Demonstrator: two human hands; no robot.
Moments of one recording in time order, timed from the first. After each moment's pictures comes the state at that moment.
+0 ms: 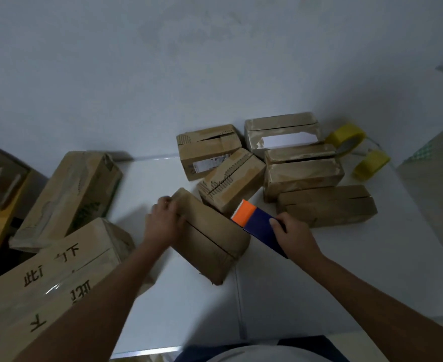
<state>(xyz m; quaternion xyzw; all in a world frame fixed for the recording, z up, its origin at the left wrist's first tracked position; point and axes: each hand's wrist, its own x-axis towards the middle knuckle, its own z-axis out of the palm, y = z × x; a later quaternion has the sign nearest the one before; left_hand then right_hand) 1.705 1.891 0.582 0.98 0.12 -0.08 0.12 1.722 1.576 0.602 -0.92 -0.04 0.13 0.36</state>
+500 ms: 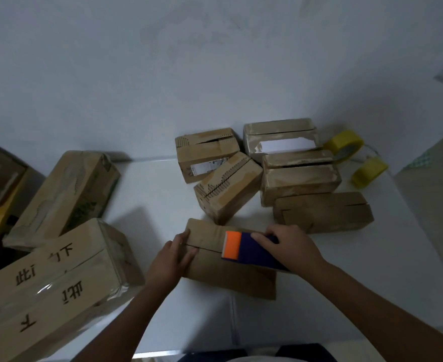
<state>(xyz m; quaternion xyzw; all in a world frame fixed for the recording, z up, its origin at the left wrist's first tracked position) 1.632 1.856 0.551 0.93 0.16 -0.12 0.32 1.720 1.574 0.627 -0.95 -0.15 0.15 0.23</state>
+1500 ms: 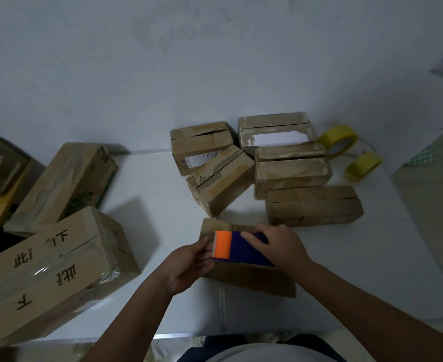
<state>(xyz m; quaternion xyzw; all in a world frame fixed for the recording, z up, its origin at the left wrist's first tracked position) 1.635 1.775 0.607 0.44 0.41 -0.24 0.76 1.706 1.555 0.612 -0.93 -0.21 0.14 0.26</state>
